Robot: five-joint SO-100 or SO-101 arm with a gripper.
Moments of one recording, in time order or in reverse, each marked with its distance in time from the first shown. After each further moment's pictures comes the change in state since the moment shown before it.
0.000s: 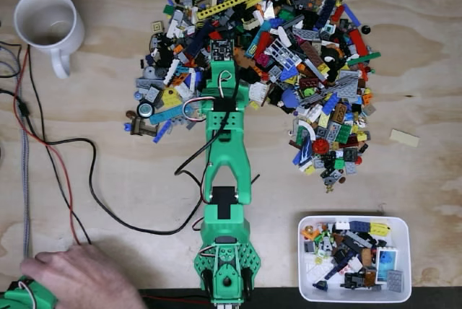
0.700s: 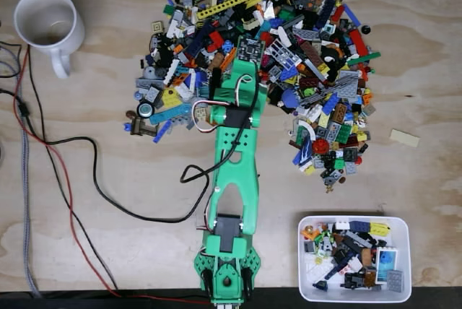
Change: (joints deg) arm 6.9 19.3 -8.1 21.0 9.2
